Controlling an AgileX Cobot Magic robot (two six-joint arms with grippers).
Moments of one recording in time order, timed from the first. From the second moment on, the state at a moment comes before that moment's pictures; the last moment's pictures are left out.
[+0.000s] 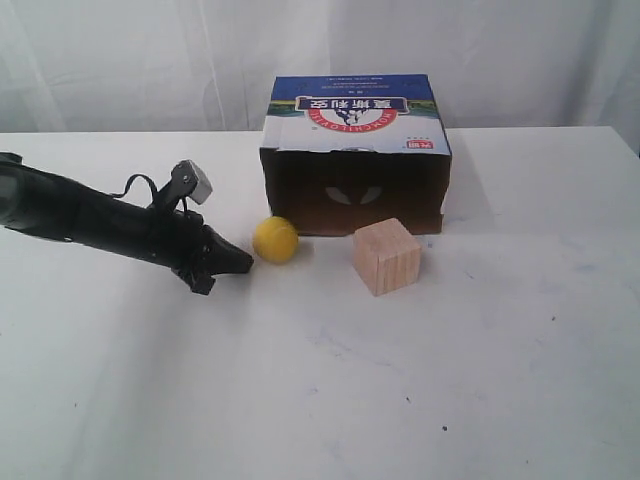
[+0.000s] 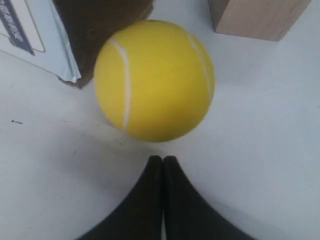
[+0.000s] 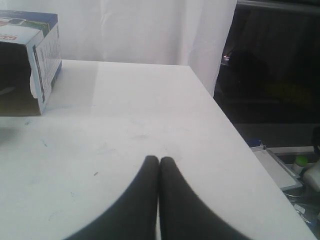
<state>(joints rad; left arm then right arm) -0.18 2.23 -1.33 -1.41 0.87 2.03 -0.17 0.01 0.00 0.00 0.25 -0.07</state>
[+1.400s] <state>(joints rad) -0.41 2.22 -1.39 -1.52 0.92 2.05 -0.17 0.01 0.00 0.00 0.25 -0.07</state>
